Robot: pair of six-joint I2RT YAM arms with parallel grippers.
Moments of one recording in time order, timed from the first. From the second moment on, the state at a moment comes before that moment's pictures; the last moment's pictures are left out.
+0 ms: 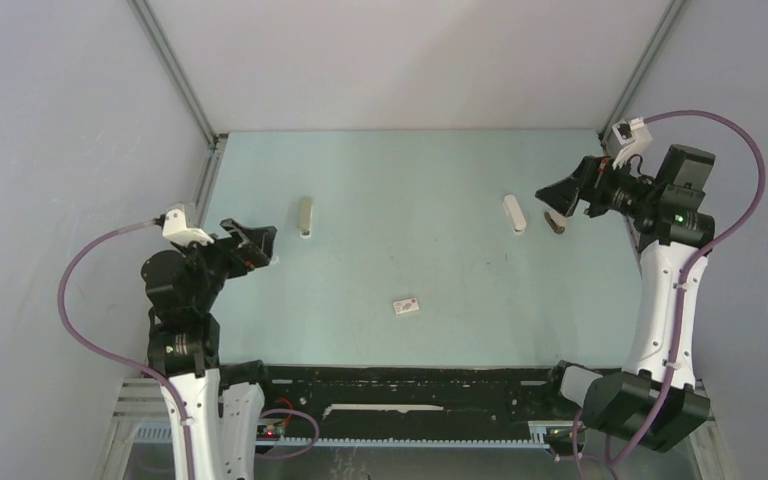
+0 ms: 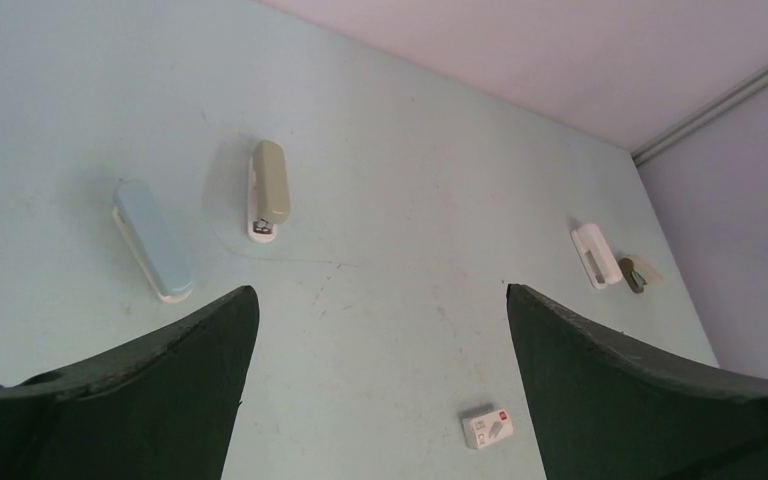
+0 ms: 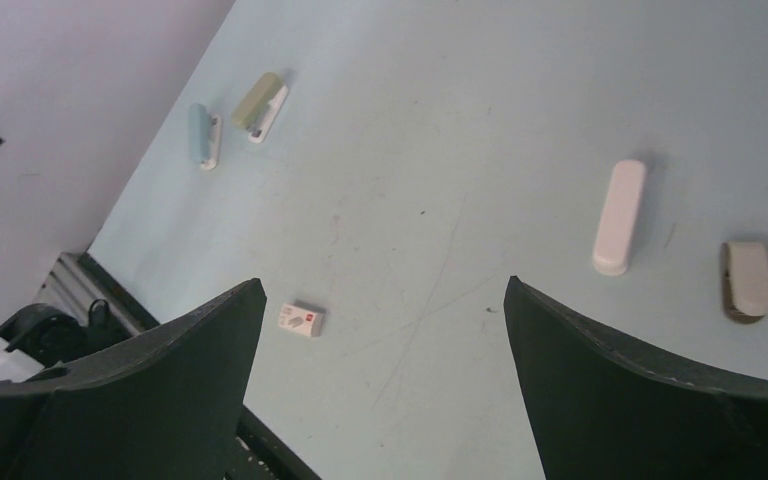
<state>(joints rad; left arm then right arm) 0.23 0.50 0.82 -0.51 0.37 -0.41 -0.36 1.15 1.33 -0.71 -0.96 -0.02</state>
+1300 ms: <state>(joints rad) 0.23 0.47 0.71 -0.45 0.45 -0.46 -0.27 1.14 1.30 -0.80 -0.96 -0.18</state>
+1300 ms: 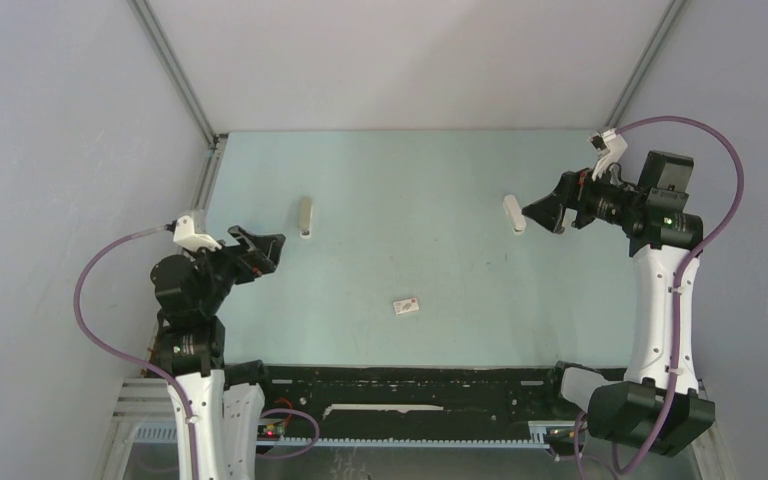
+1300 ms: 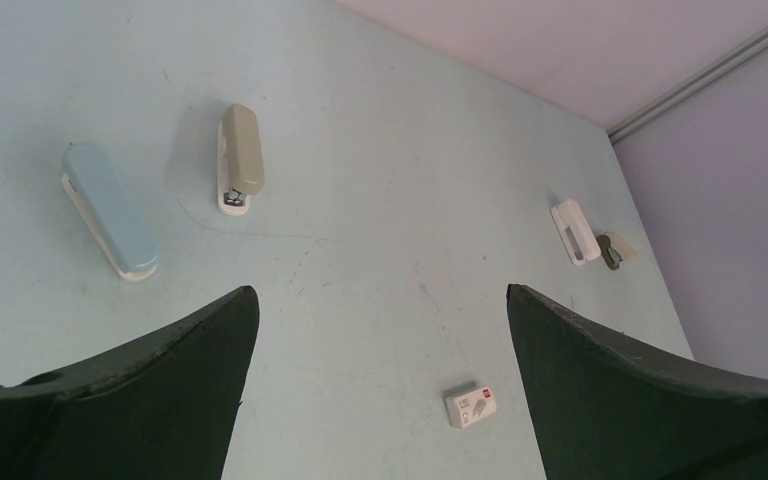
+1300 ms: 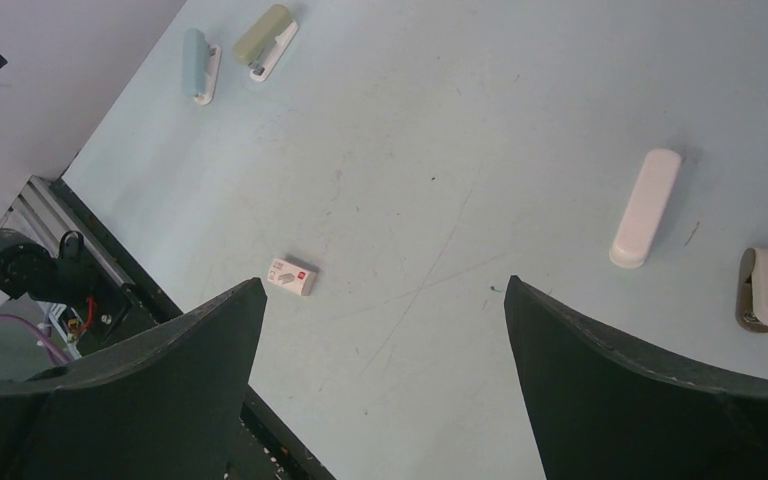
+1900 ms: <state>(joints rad) 0.23 0.47 0.71 -0.47 0.42 -0.44 -0.27 1.14 1.30 -0.81 -0.95 -0.19</state>
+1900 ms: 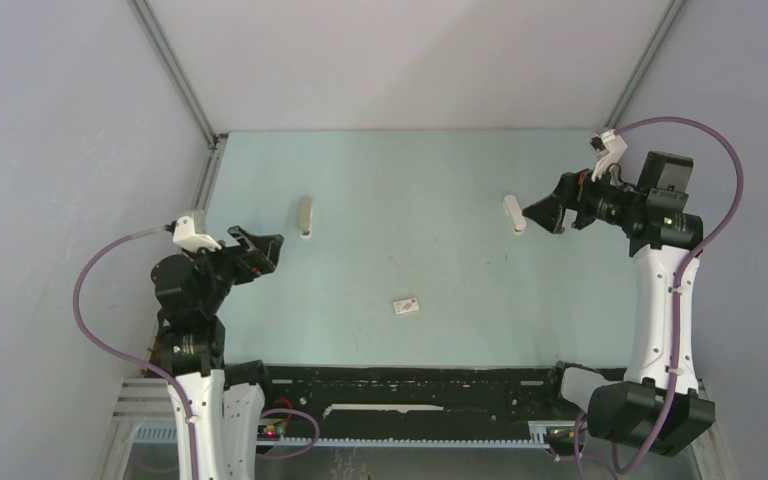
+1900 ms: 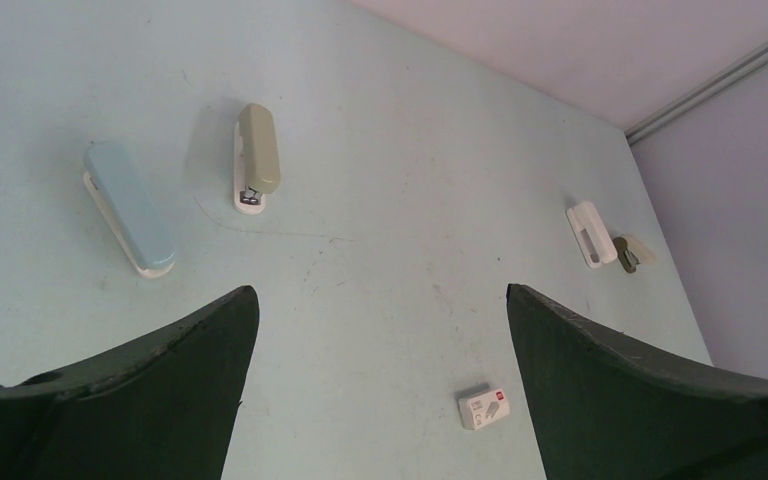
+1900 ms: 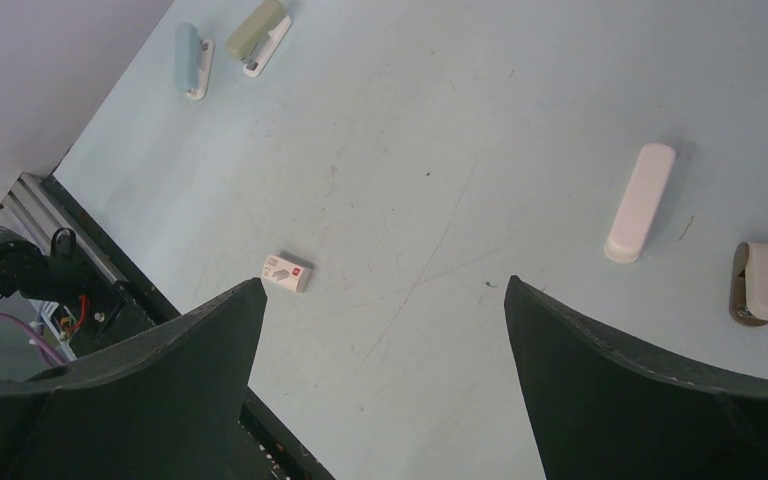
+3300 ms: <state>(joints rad) 0.23 0.51 0.68 -0.40 0.44 -0.44 -0.24 1.14 1.30 -0.83 -0.76 -0.27</state>
